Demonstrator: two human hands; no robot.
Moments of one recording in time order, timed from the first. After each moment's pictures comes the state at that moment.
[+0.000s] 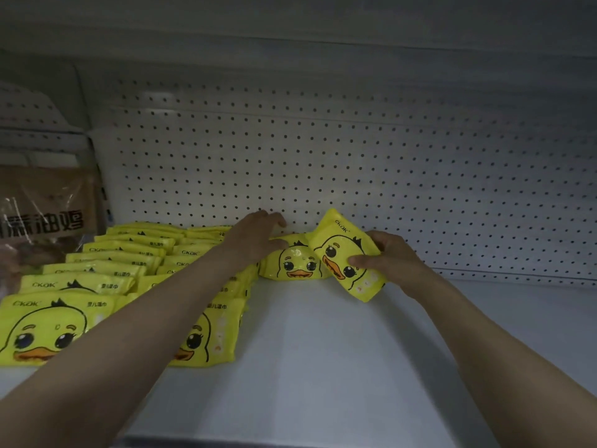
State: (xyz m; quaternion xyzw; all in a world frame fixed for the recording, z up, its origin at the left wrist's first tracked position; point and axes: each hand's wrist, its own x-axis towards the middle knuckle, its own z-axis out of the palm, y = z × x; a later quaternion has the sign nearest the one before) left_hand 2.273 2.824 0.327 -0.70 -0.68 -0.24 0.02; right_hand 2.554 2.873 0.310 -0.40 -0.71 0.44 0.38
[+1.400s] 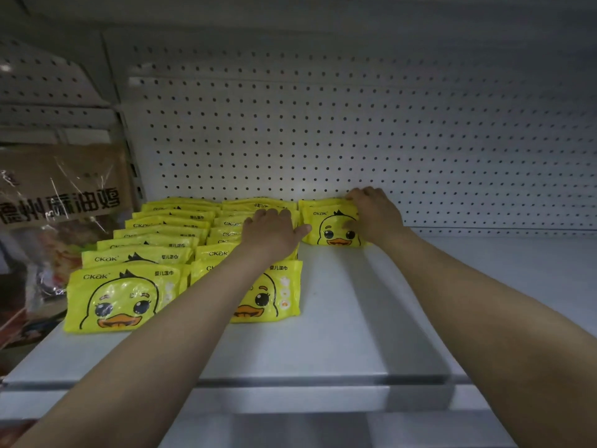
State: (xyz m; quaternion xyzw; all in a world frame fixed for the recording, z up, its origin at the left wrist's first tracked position) left_hand 2.252 2.758 0.307 -0.64 -0.76 -0.12 0.02; right_hand 2.448 2.858 0.311 -0.54 -0.81 -0.05 0.20
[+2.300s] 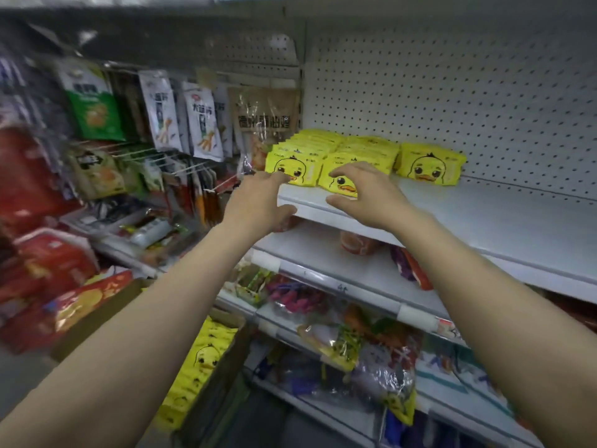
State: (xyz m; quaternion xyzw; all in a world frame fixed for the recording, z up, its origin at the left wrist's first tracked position) left_hand 2.269 2.356 0.308 -0.52 -0.82 -0.23 0.11; right_hand 2.432 2.512 0.324 -0.24 -0.94 0.07 0.23
